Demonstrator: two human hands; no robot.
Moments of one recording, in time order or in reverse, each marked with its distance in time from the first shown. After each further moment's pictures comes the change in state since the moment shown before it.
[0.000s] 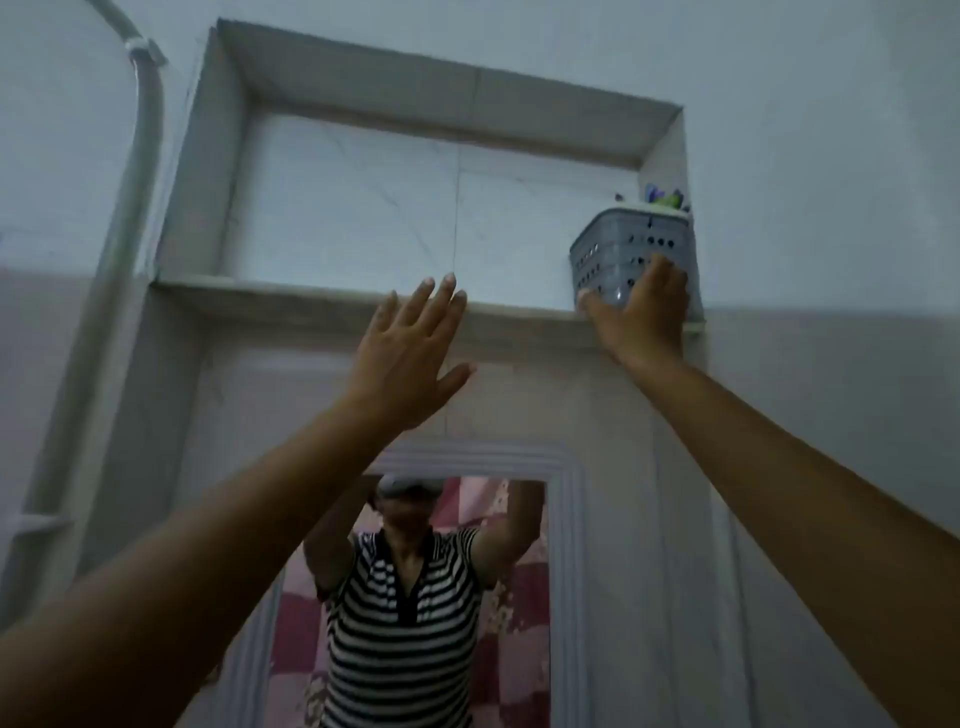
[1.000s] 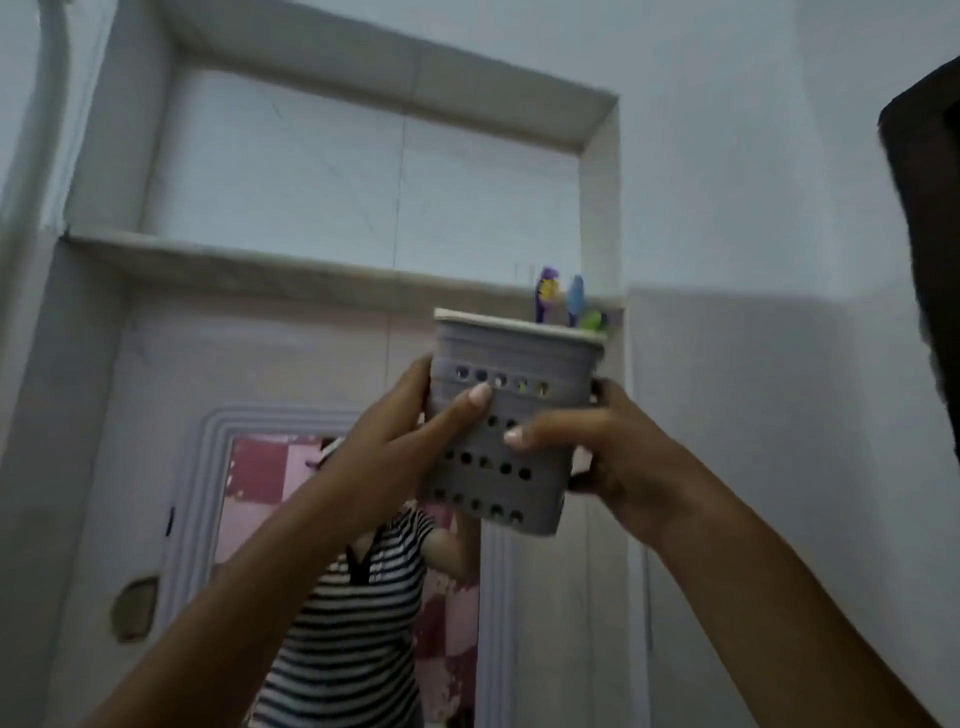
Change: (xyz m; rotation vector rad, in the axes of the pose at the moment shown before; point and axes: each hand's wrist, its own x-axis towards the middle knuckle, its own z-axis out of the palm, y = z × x) left_hand -0.106 0.100 -0.074 -1.567 -0.236 -0.255; right_hand -0.163 0.013 -0.107 0.726 -0.746 0.347
